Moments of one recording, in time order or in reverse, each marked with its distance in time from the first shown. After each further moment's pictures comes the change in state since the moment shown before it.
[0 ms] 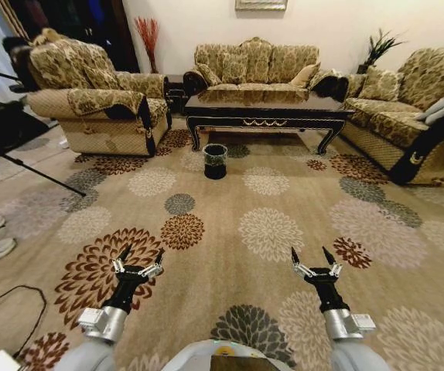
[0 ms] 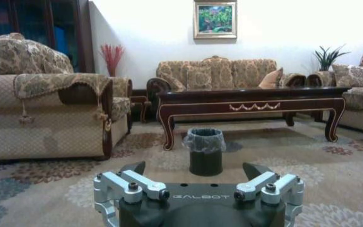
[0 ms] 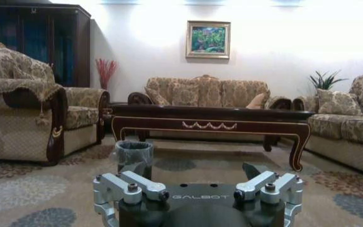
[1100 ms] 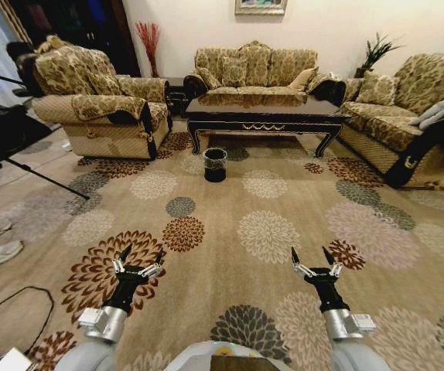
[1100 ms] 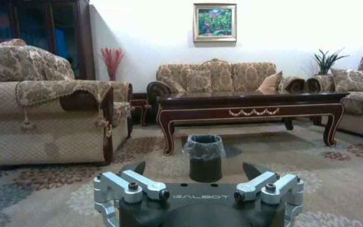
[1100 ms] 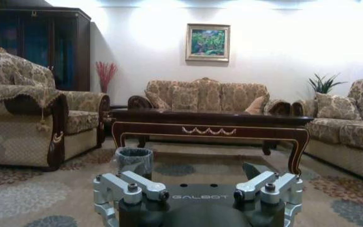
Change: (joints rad) left arm 0.000 0.000 0.000 0.000 0.000 0.000 0.000; right arm 0.000 0.000 0.000 0.000 0.000 0.000 0.000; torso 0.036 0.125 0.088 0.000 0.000
